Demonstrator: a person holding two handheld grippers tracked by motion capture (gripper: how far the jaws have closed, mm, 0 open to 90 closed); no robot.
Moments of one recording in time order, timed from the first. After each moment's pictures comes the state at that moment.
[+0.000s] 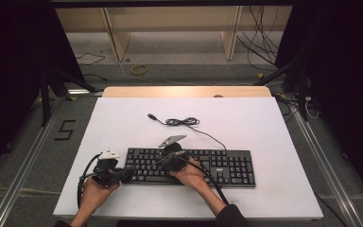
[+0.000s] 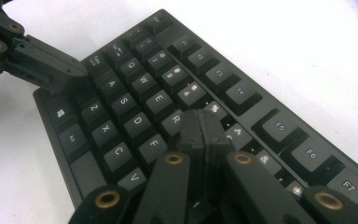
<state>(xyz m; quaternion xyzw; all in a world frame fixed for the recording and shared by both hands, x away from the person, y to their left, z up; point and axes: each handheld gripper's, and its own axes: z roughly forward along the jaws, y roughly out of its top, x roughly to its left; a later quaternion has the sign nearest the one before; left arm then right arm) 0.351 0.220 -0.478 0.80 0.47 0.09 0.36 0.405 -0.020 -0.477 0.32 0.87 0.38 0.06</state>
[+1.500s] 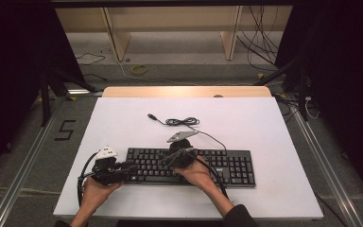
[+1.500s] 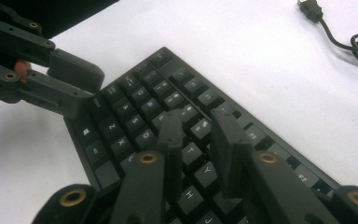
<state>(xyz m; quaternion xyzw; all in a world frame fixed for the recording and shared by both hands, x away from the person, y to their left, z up) 0.348 0.218 -0.466 0.78 0.45 0.09 0.43 0.401 -0.044 -0.452 0.33 0.84 0.43 0.06</state>
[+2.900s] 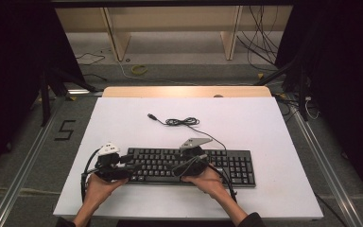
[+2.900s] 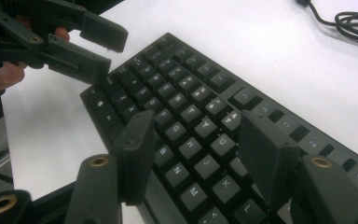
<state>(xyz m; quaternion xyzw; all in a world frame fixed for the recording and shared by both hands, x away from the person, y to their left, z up) 0.359 0.212 -0.462 0.77 0.45 0.10 0.44 0.379 -0.078 -0.454 0.33 0.83 0.44 0.05</state>
